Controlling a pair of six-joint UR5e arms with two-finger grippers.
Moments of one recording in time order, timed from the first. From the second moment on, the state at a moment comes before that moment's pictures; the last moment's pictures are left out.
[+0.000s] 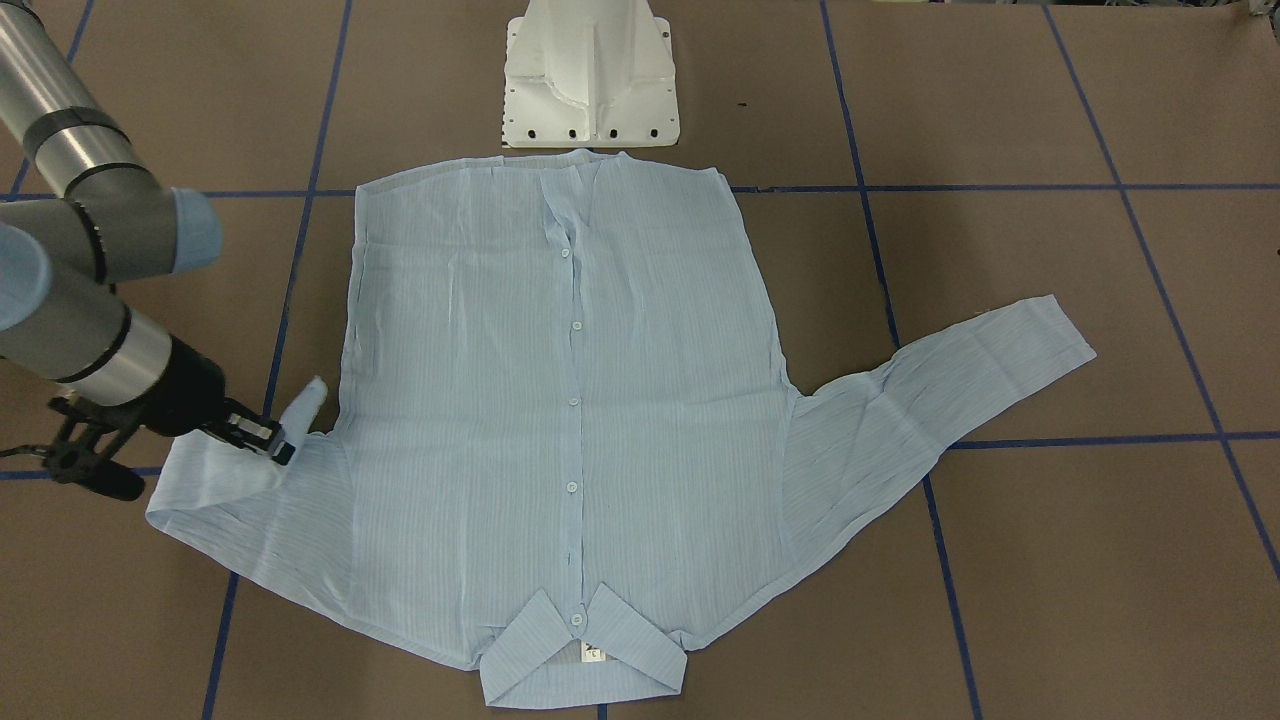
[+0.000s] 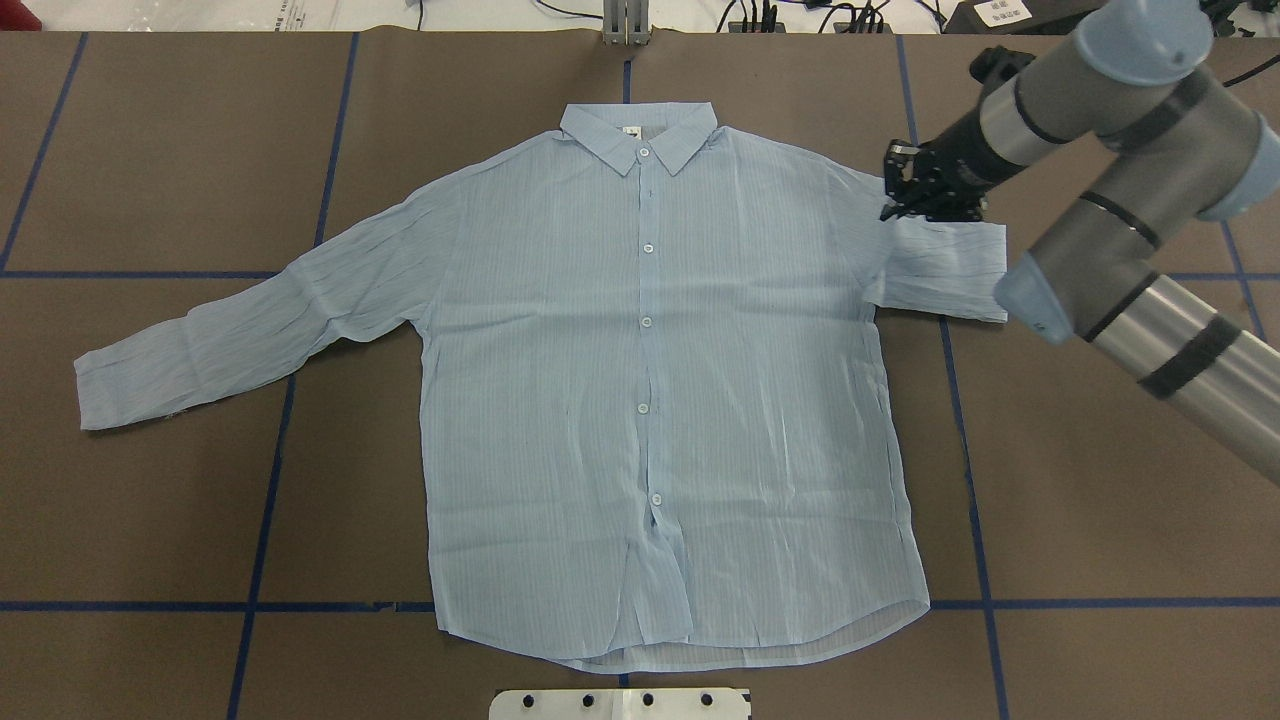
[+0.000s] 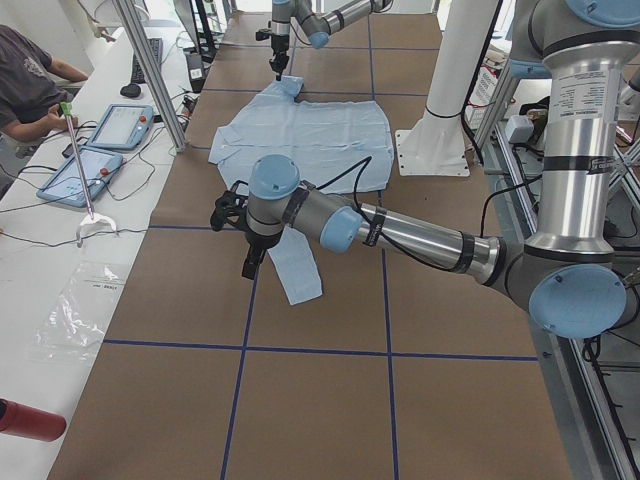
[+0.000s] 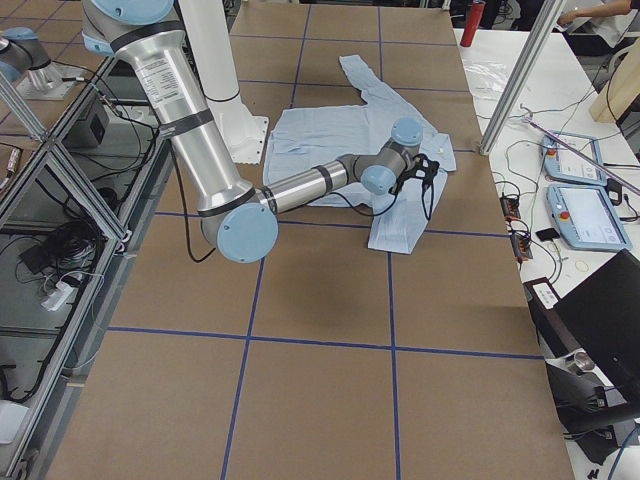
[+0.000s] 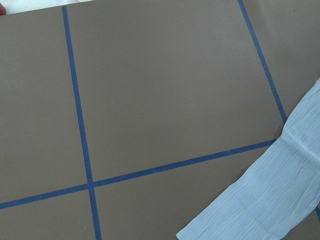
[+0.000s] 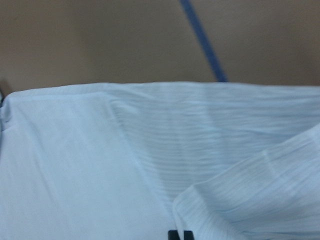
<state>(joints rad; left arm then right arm) -1.50 -1.57 -1.84 -1.80 -2.40 -0.18 0.93 -1.05 1.43 -1.04 2.22 1.51</state>
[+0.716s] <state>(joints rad) -1.49 -1.57 -1.84 -1.80 -2.40 -0.18 0.71 -0.57 1.12 -1.04 1.90 1.80</state>
